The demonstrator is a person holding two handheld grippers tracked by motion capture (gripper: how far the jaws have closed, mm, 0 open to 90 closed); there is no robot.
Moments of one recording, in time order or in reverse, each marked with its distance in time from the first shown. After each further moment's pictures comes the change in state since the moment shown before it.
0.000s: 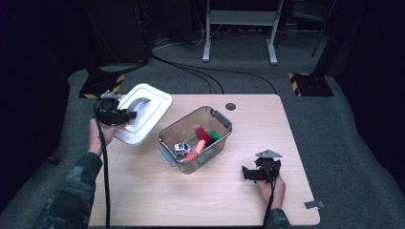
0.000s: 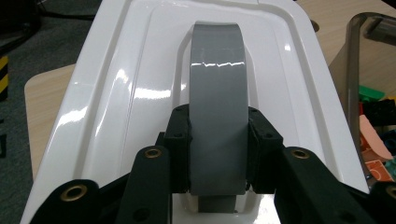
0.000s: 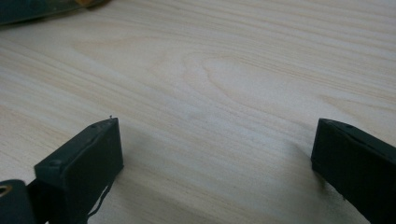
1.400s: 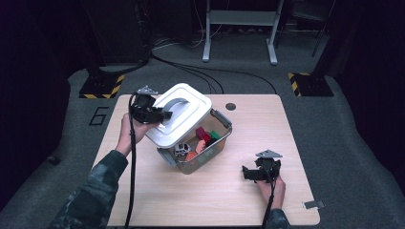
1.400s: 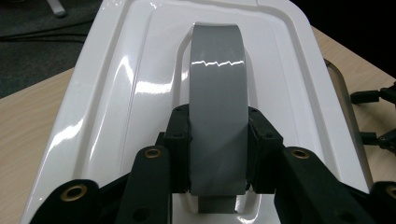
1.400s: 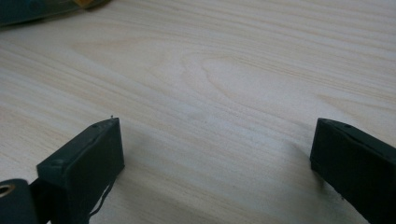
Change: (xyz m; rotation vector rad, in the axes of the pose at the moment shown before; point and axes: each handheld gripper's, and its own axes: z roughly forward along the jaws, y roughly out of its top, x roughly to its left) left arm -0.105 0.043 0.016 0.021 -0.201 0.132; right arm 0.000 0.000 0.000 -0.005 -0.002 0.007
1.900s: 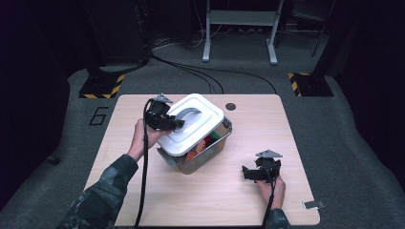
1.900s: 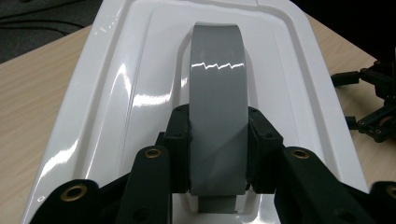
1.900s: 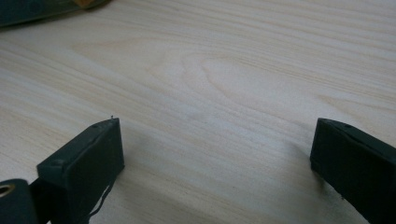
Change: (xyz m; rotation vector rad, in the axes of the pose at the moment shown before) left arm -0.028 -0.007 0.030 0.067 -0.061 0.018; right arm 0.000 0.000 0.000 -0.001 -0.004 0.001
